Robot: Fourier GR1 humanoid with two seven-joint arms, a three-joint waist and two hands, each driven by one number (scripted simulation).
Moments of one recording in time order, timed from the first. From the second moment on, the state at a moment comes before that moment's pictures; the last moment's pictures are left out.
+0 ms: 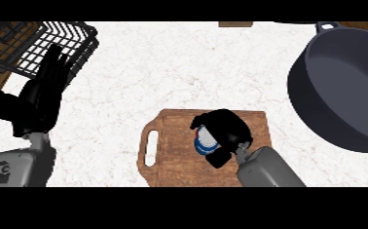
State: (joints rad) left arm -0.21 0.24 0.08 -1.61 0.11 0.16 0.21; right arm -0.34 -0.10 0.52 -1.41 0.77 0.40 0.32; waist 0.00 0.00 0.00
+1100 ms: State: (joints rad) left arm -0.20 0.22 0.13 -1.64 0.08 0.14 0.25; right arm 0.12 -0.23 0.63 -1.90 0.95 0.33 0.25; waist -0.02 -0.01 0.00
